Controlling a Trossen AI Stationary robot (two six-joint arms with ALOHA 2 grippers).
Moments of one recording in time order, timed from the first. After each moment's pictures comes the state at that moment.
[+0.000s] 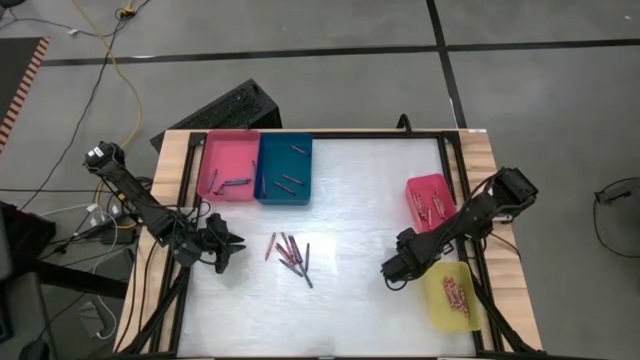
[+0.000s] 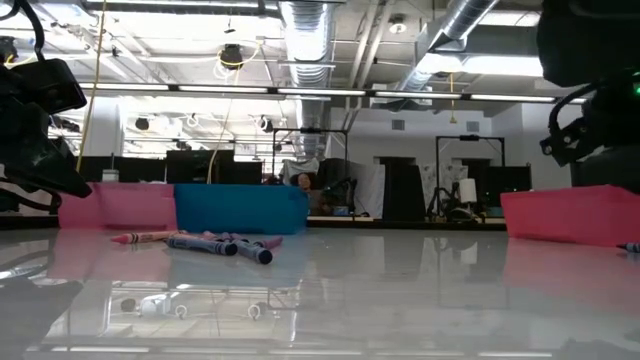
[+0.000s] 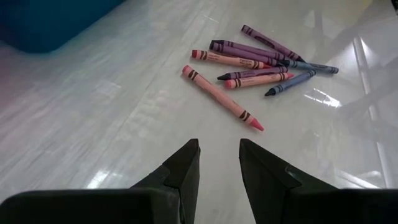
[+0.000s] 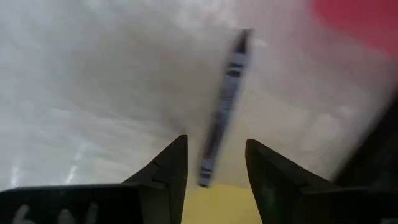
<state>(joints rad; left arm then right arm) -0.76 0.58 0.13 -0.27 -0.69 -0.96 0.51 1.58 0.87 -1.09 -0.03 1.60</state>
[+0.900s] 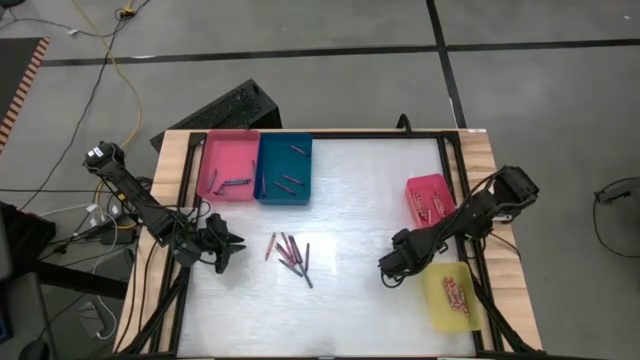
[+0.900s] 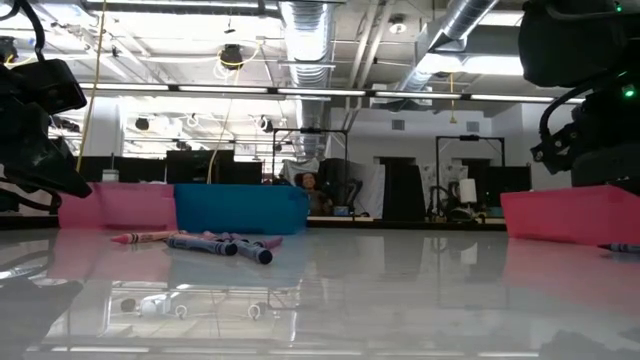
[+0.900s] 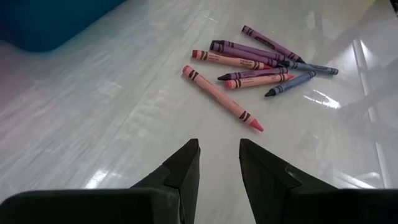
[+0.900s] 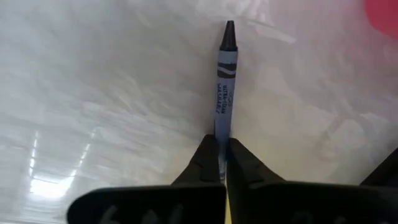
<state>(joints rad) -0.76 0.58 0.13 -0.27 -0.69 -0.96 0.47 1.57 0.83 -0.93 -0.08 1.51</state>
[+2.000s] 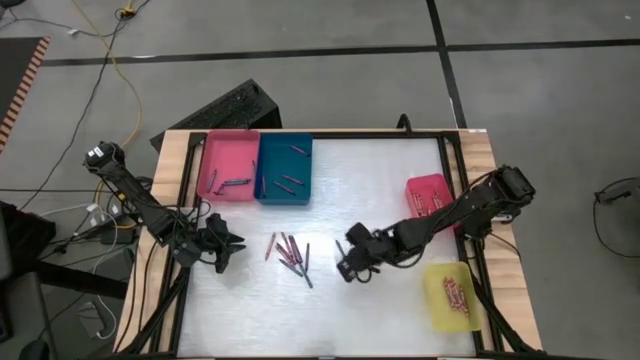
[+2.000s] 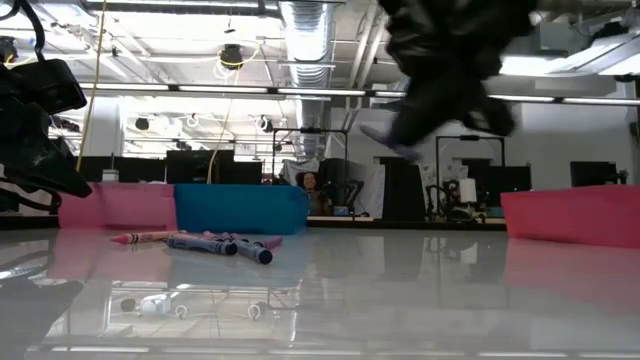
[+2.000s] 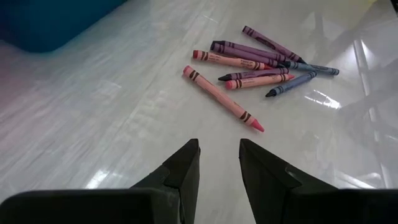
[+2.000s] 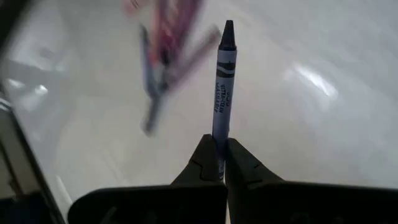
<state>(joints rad) -0.76 0.58 0.13 -0.27 -0.70 -0.96 0.37 1.58 1.07 -0.39 0.27 1.17</state>
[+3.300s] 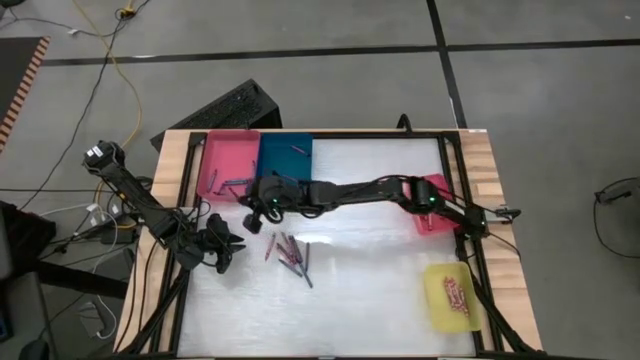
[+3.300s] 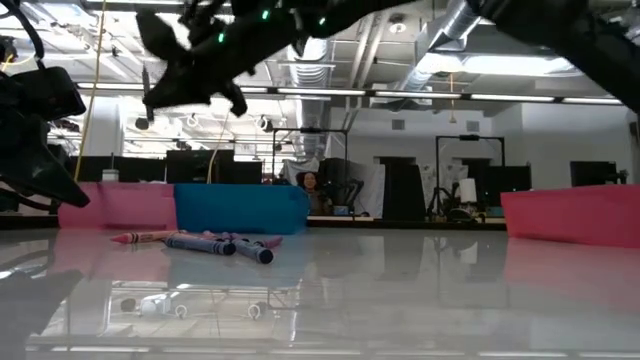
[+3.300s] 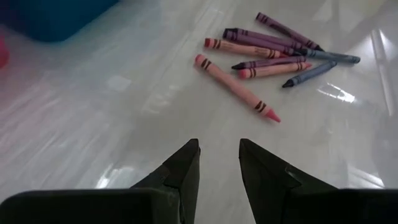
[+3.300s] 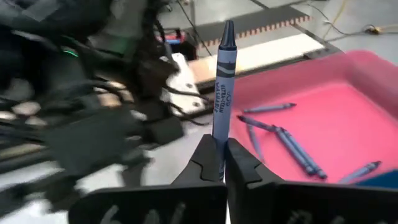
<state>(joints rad) -0.76 0.64 0.13 -0.27 -0.70 -0.99 -0.01 2.33 2.16 -0.15 0.18 0.22</state>
